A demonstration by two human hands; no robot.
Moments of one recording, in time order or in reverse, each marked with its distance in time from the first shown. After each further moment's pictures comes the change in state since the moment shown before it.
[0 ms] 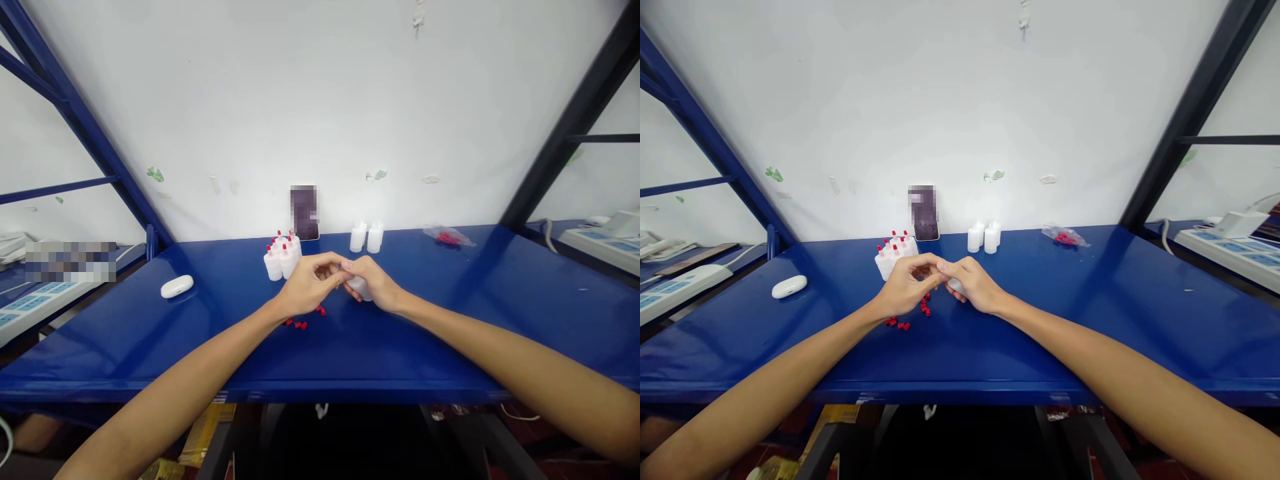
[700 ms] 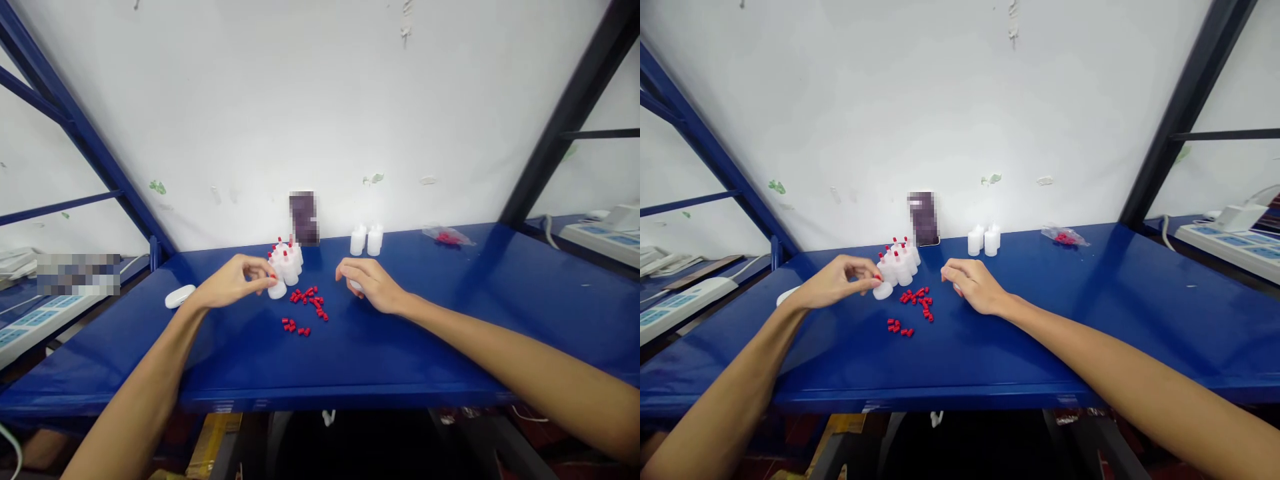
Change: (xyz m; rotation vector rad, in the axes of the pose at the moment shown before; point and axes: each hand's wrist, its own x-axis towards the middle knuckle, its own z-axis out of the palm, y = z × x) left_hand -0.027 0.014 -0.127 0.443 -0.218 -0.288; right_hand 0.001 0.007 -0.006 -0.246 0.067 -0.083
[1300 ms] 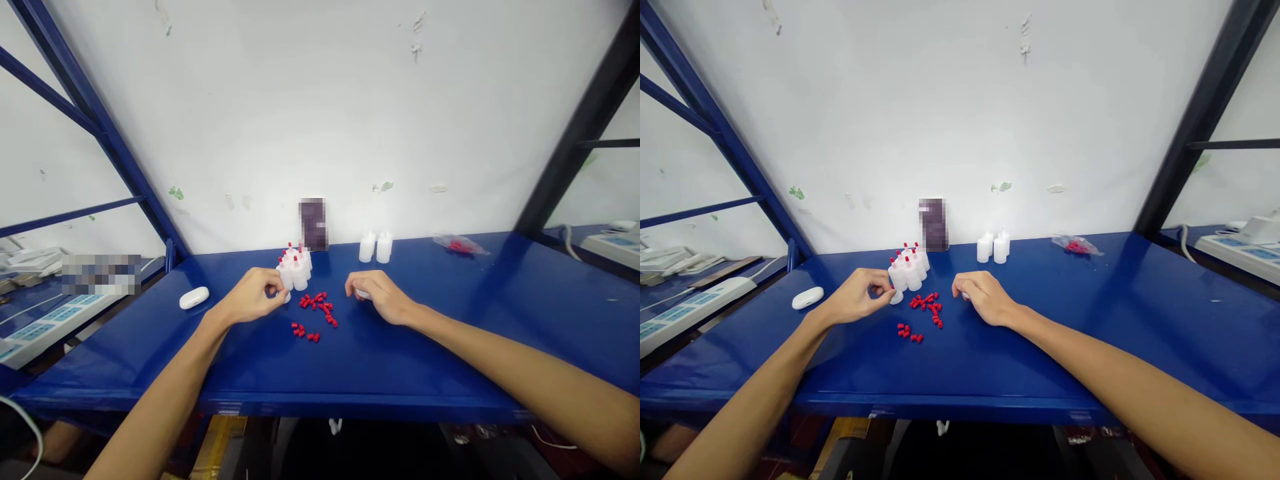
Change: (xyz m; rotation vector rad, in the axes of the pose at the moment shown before) left_hand -0.007 -0.009 0.025 0.423 0.130 0.171; right_hand -0.001 0.004 0.001 -0.111 -0.045 -0.022
